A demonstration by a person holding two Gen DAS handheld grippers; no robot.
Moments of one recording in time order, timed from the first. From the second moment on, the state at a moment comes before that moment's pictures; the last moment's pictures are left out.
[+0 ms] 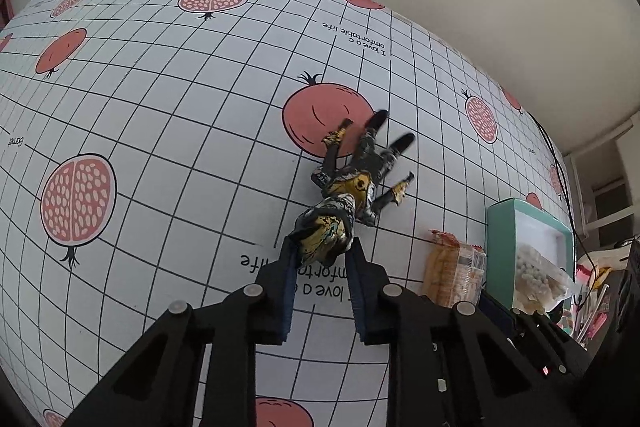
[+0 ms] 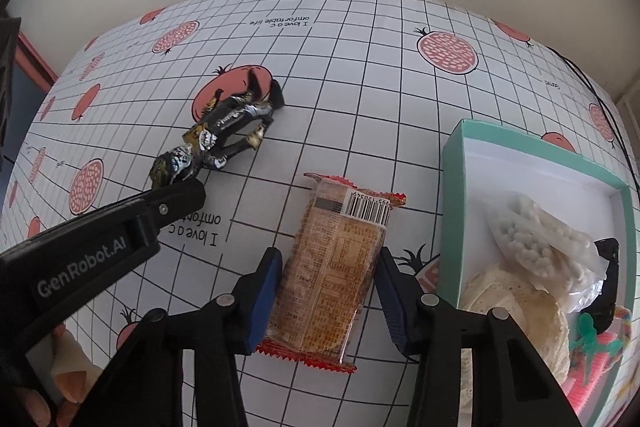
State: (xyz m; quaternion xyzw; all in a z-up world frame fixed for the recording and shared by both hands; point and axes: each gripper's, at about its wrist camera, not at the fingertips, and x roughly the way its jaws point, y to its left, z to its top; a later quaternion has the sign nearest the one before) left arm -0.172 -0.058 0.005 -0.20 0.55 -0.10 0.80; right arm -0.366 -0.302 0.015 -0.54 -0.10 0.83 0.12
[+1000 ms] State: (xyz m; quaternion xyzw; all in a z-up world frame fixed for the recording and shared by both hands) left arm -0.183 -0.022 0.060 -0.23 0.48 -0.09 0.84; right arm -0.360 -0.322 0.039 -0.51 -0.12 0.85 0.11
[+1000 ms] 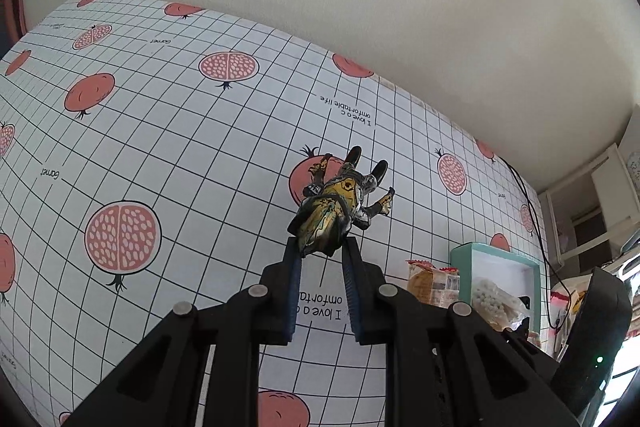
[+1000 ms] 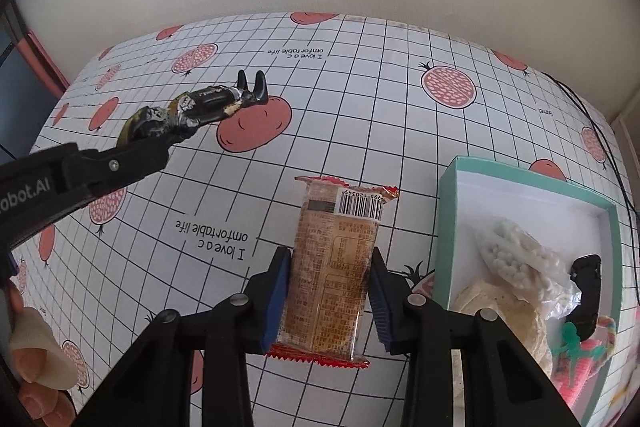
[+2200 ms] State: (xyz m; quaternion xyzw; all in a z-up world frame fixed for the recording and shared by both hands) left arm -0.255 -0.182 0.153 -0.13 0.47 -0.20 0.85; right arm -0.255 -0.215 0.135 -0.53 -0.11 0.82 0.19
